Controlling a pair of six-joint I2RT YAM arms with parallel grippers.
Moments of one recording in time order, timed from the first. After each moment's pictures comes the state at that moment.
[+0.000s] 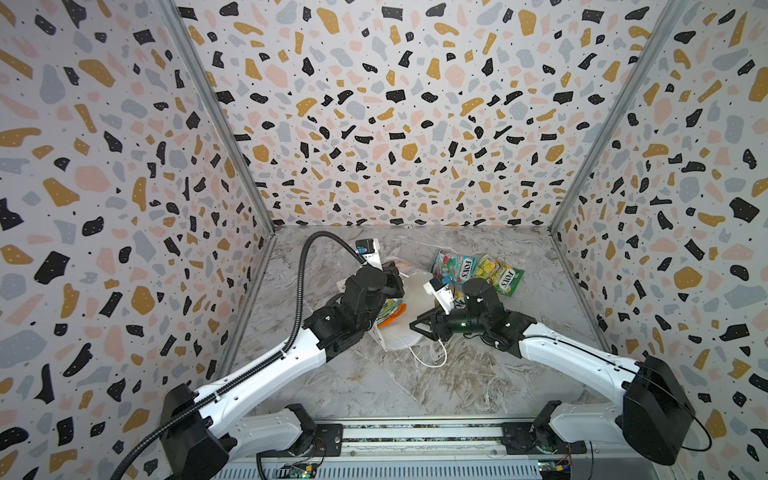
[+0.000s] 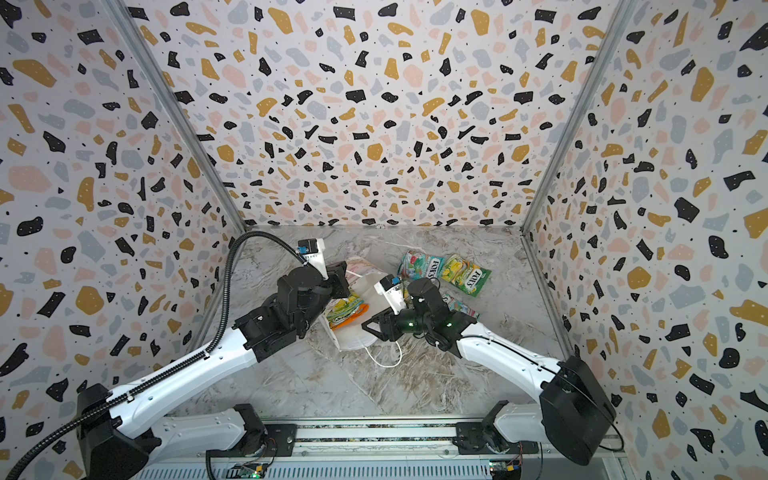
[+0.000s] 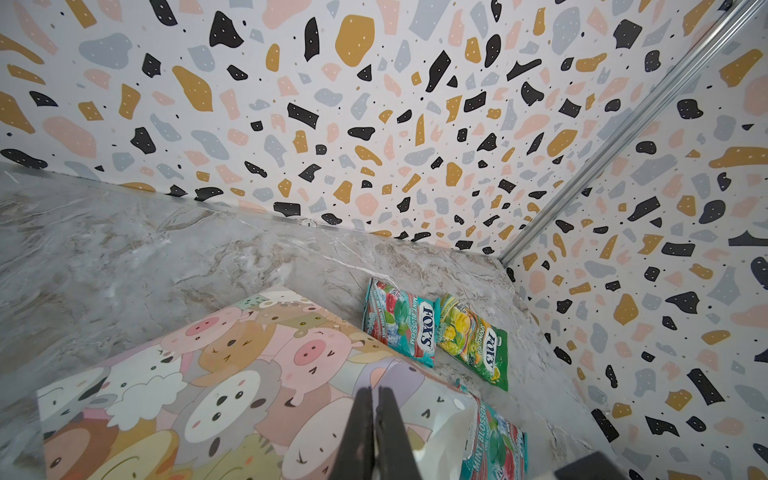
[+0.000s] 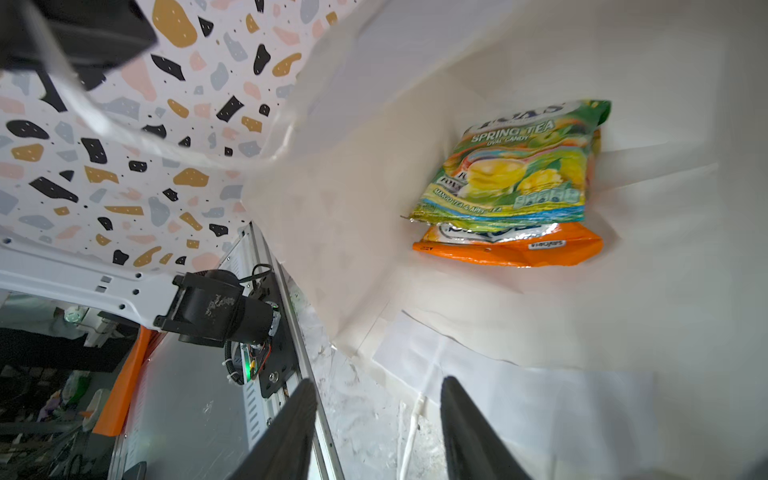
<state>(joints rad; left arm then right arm) -0.81 1.17 1.01 -0.12 -0.44 -0.56 0.77 1.33 0.83 -0.03 -0.56 0.39</state>
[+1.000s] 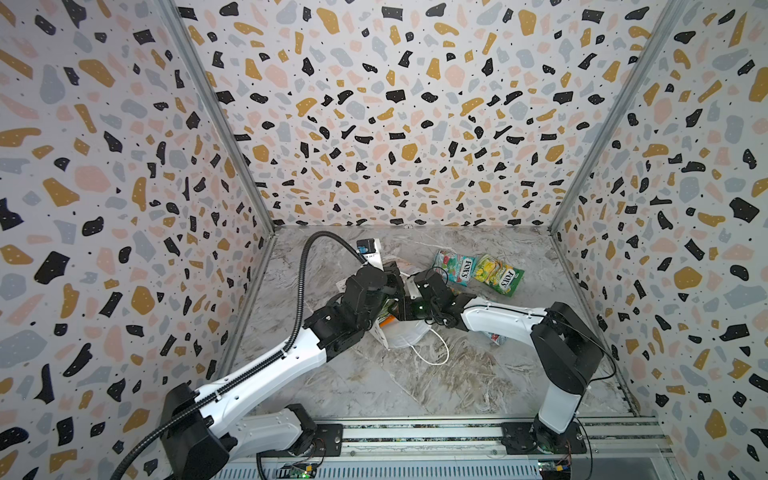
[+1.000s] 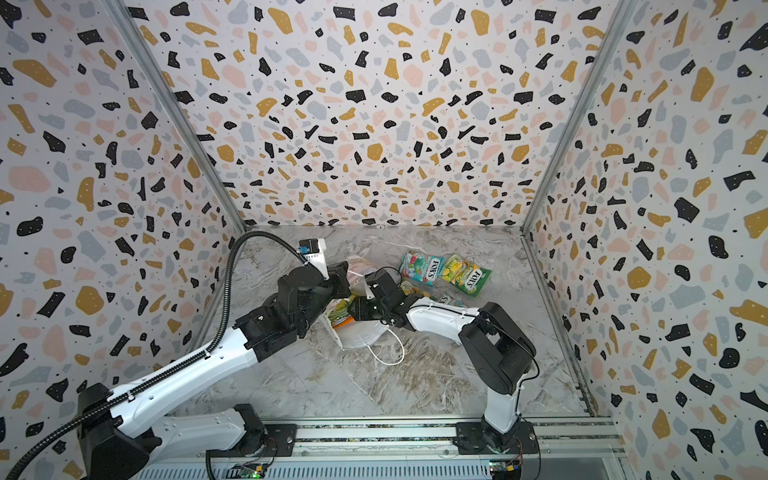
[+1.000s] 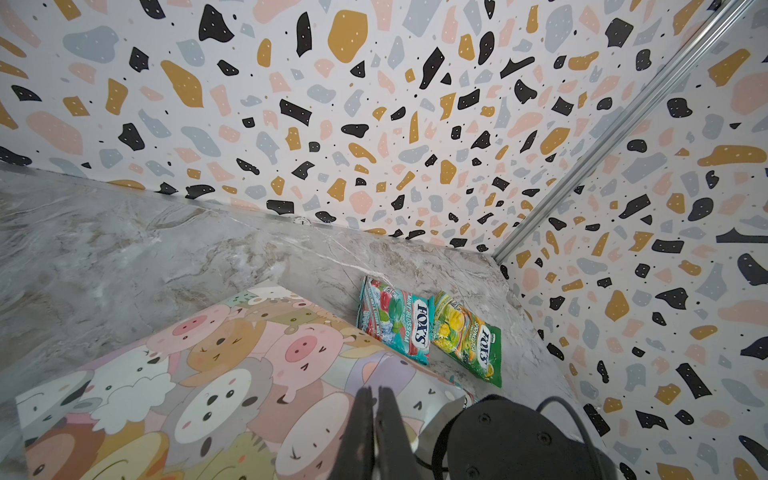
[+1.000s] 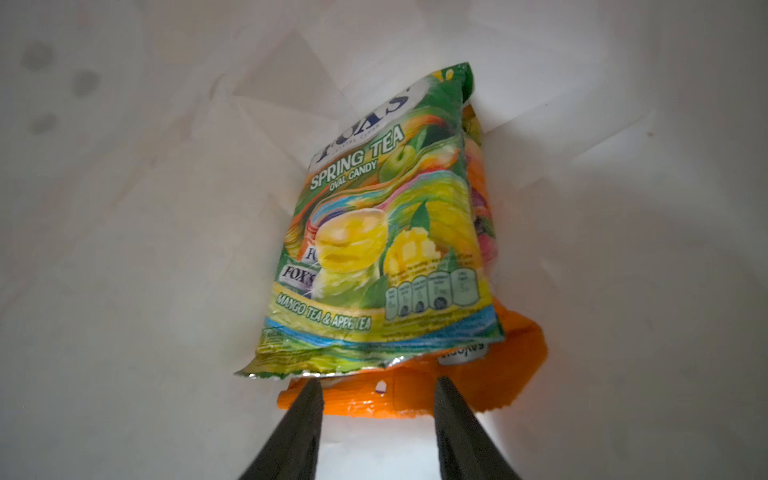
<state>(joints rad) -0.81 1.17 1.01 -0.11 -0.43 -0.57 0.82 1.81 1.15 -0.04 -0.25 0.64</state>
